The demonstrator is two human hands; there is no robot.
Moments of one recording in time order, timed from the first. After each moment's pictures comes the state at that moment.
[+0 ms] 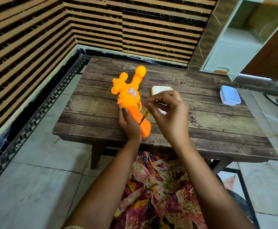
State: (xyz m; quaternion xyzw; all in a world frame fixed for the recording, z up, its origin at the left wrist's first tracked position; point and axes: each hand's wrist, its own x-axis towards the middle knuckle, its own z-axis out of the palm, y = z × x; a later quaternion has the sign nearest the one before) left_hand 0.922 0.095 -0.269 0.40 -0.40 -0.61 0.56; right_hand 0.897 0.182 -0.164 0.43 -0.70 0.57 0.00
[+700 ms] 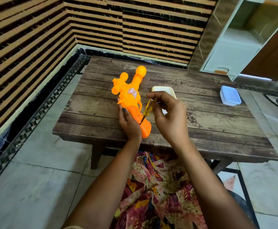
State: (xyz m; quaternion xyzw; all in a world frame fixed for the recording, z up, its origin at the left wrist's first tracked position) left_hand 0.922 0.097 -0.261 0.39 -0.38 -0.61 0.57; right_hand 0.900 0.181 -0.158 0.45 -0.72 0.53 0.00
